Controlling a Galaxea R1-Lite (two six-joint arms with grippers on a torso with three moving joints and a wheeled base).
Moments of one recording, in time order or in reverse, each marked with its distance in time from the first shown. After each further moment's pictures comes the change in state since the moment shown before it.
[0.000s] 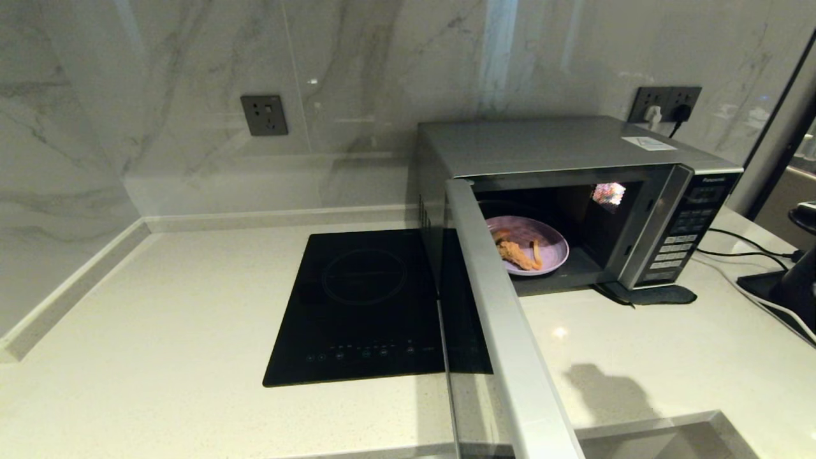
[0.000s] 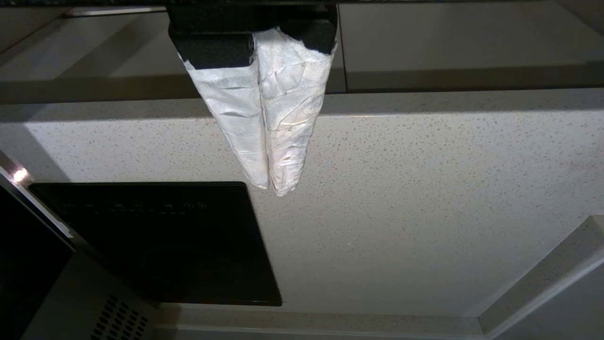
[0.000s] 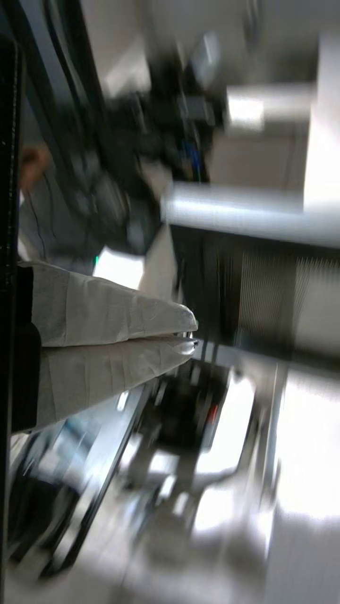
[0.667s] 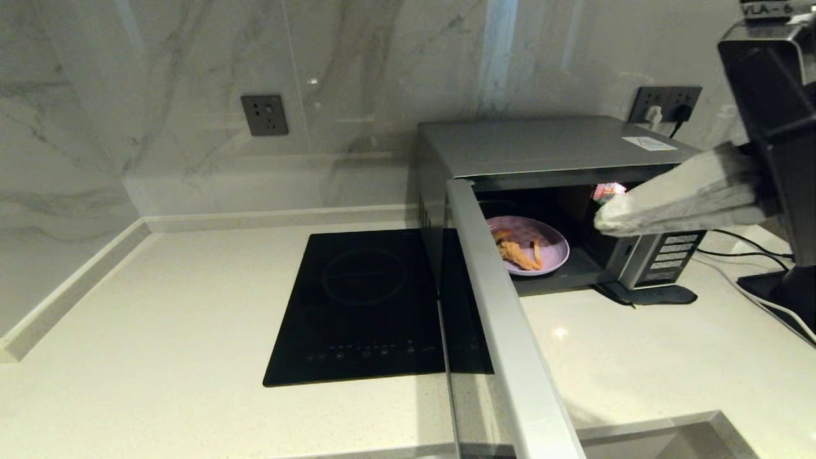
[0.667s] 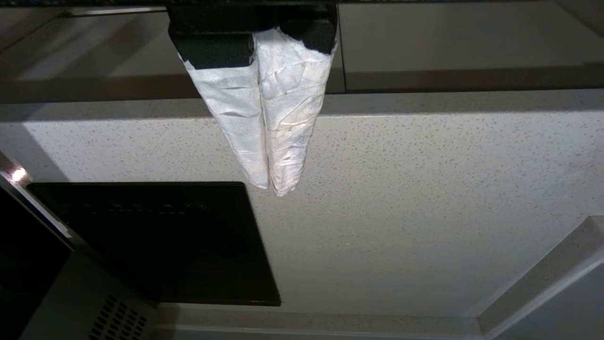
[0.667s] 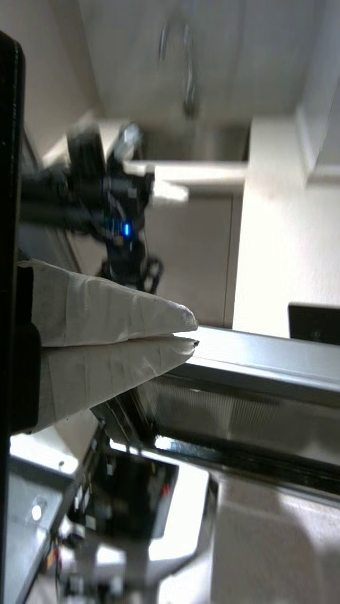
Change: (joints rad) left arm 0.000 0.000 0.000 0.000 0.000 0.000; right arm 0.434 0.152 0.007 -0.400 -0.298 0.480
